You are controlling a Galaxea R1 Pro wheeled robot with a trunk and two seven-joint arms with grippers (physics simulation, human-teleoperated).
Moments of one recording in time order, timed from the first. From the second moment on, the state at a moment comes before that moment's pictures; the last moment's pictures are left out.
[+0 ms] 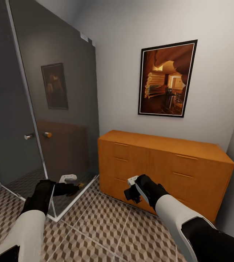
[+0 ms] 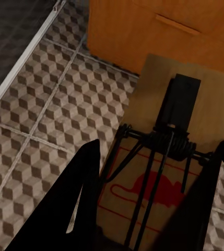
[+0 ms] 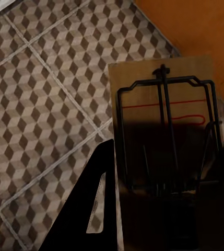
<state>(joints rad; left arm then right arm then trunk) -0.76 -0.02 0.51 -0.77 -0.60 0.70 -0.58 -0.94 0.17 0.29 -0.36 0.06 0.74 0.25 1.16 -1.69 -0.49</state>
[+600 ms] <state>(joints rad) -0.76 0.10 0.70 -0.36 -0.45 0.20 -0.11 -0.94 0.17 0.29 -0.34 0.06 0.73 0.25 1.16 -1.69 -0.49</state>
